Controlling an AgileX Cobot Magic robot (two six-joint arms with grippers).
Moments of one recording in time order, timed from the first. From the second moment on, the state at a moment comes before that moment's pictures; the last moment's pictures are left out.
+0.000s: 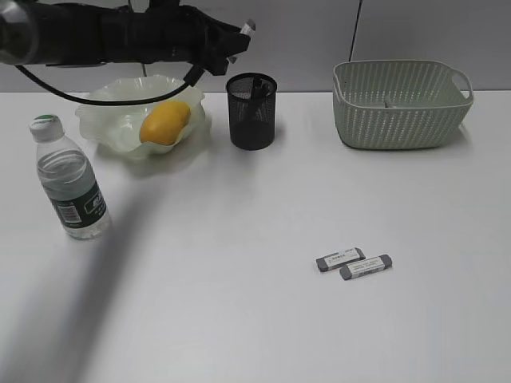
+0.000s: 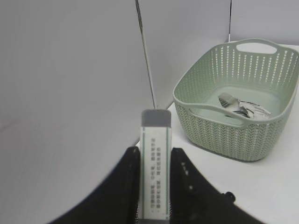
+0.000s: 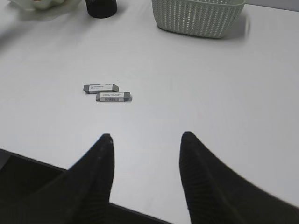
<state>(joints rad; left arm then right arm) -0.29 2.28 -1.76 -1.73 0.63 2.10 0.45 0.00 -0.51 -0.07 1.04 0.10</state>
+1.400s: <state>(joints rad) -0.33 2.33 -1.80 -1.73 0.51 2.09 0.45 0.00 -0.51 -0.08 1.04 0.11</state>
